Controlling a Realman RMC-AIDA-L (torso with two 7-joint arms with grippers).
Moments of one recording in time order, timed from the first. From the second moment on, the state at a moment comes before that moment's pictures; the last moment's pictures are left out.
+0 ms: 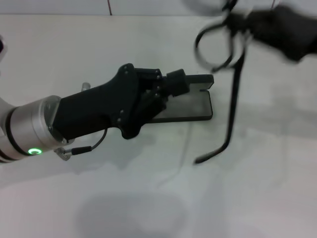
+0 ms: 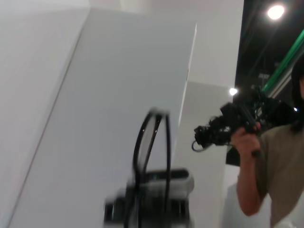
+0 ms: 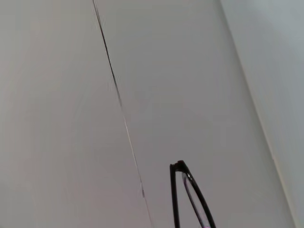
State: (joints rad) left arm -0.50 -2.08 1.13 0.35 1.21 1.95 -1.11; right arm 0.61 2.02 -1.02 -0.78 -1.32 -1.76 1.59
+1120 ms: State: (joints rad) left arm -0.54 -2.09 1.12 0.21 1.03 1.97 -1.03; right arm 0.78 2.03 -1.45 -0.48 -1.03 -1.48 1.27
